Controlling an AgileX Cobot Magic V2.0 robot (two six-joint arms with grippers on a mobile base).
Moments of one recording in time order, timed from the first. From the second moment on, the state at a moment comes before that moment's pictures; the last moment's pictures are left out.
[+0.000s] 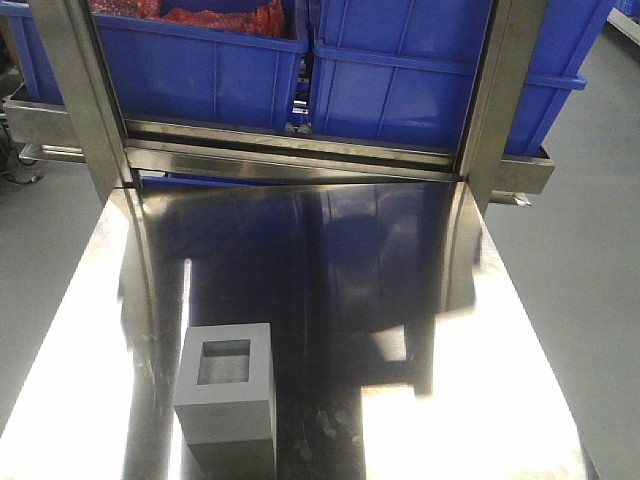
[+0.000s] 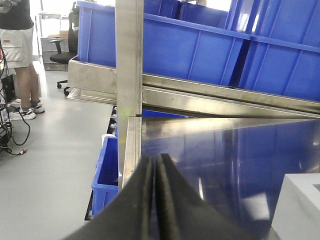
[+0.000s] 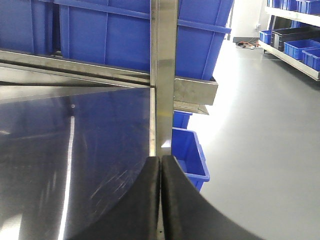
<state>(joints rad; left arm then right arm) 0.00 -0.01 0.03 0.02 0.11 -0.09 0.00 -0.02 0.03 -0.04 0.20 -0.01</state>
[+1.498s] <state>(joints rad) 0.00 -0.01 -0.03 0.01 0.09 -0.09 0.00 -0.02 0.03 -0.04 0.20 -0.01</state>
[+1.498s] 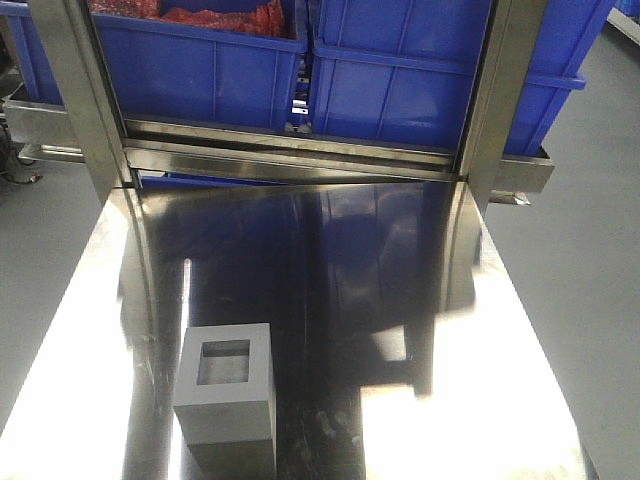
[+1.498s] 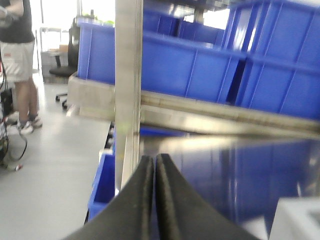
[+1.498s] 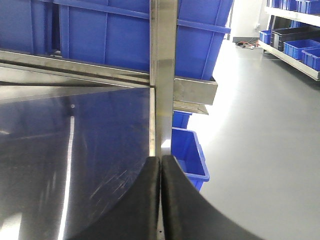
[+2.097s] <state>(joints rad) 0.00 0.50 -0.40 -0.02 0.55 -0.09 0.00 -0.02 0.03 -0.04 0.20 0.00</state>
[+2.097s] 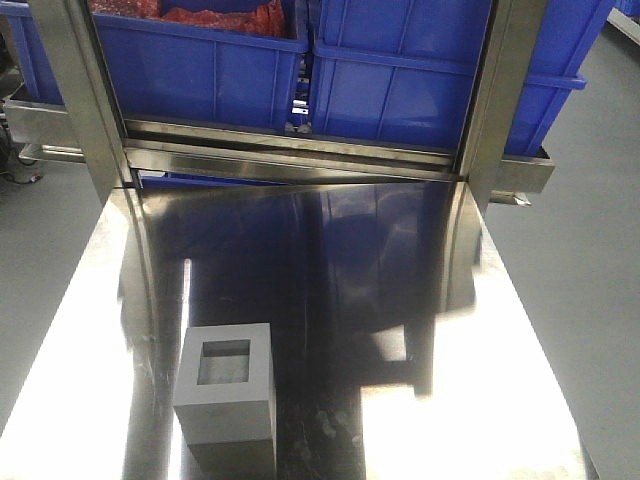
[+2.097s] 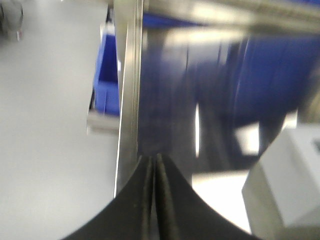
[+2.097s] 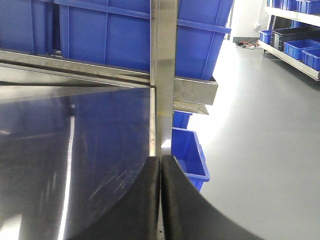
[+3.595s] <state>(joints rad) 0.00 0.59 -0.44 -0.25 0.58 -0.05 0.00 -0.02 0.03 -0.04 0.20 -0.01</state>
